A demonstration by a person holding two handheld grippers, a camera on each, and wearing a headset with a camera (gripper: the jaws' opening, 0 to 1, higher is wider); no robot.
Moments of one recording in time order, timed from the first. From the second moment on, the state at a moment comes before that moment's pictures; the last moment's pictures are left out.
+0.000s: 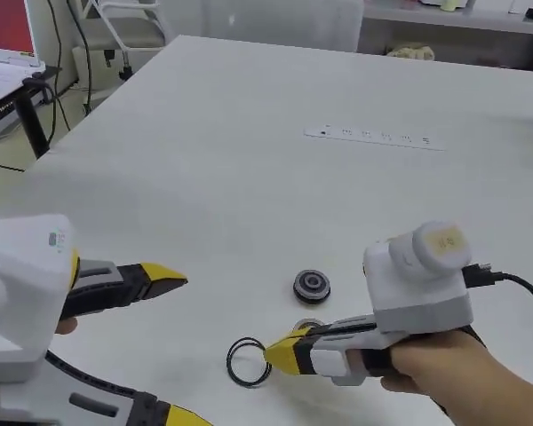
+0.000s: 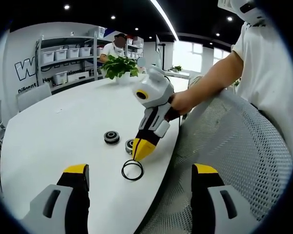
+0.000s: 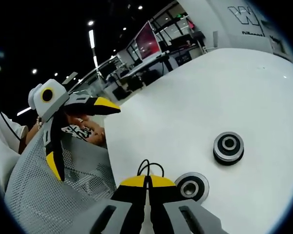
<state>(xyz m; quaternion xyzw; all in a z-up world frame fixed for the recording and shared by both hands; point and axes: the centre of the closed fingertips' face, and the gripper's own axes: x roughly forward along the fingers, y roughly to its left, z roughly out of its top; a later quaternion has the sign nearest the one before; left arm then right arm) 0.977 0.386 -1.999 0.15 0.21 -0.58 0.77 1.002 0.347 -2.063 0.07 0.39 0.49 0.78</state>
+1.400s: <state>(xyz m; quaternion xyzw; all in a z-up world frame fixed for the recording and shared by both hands) 0.976 0.387 -2.003 0.16 0.21 -0.58 0.77 1.017 0.336 -2.064 -0.01 0.35 0.47 0.81</state>
